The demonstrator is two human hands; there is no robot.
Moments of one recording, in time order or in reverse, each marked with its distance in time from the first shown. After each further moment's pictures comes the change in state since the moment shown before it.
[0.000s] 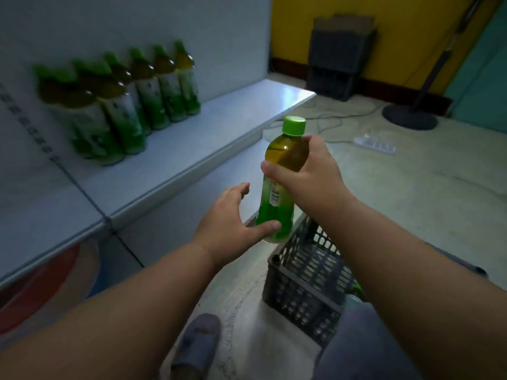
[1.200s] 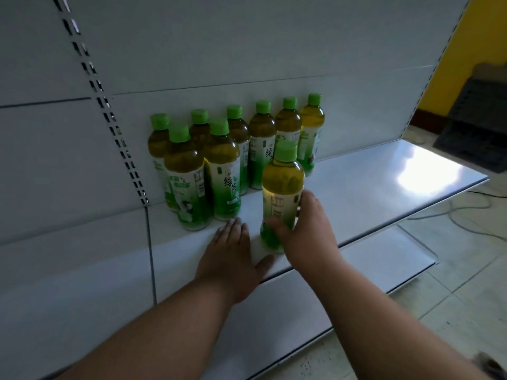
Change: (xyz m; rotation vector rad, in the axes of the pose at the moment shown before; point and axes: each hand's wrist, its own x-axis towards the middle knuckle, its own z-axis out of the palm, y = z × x) left_hand 0.171 -0.189 -0.101 0.682 0.135 -0.377; right_hand 0.204 0.002 0.236 -0.169 -0.317 -0.142
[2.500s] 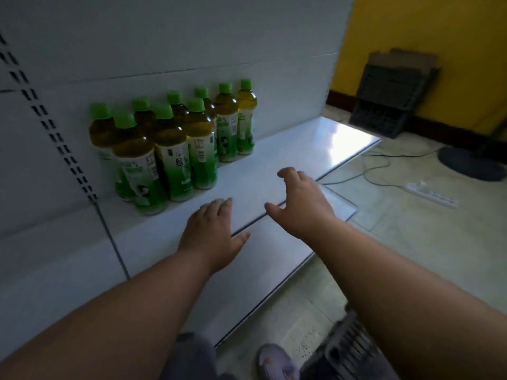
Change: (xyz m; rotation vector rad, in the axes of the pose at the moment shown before) left_hand -0.040 0.034 -0.035 -0.093 0.032 0.216; right_hand -0.060 0.004 -0.076 -0.506 -0.003 0.048
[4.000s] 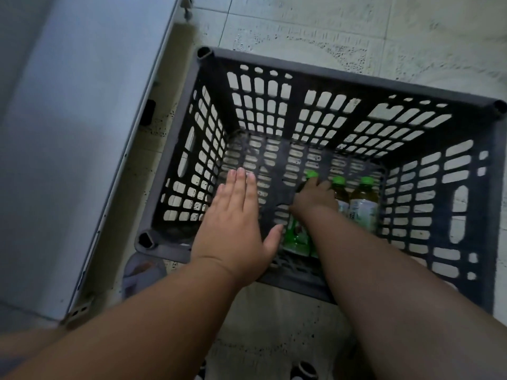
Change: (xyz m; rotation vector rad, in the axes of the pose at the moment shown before) left_hand -0.134 0.295 0.275 0.173 -0.592 0.550; right_hand -0.282 0.423 0.222 0.112 -0.564 1.264
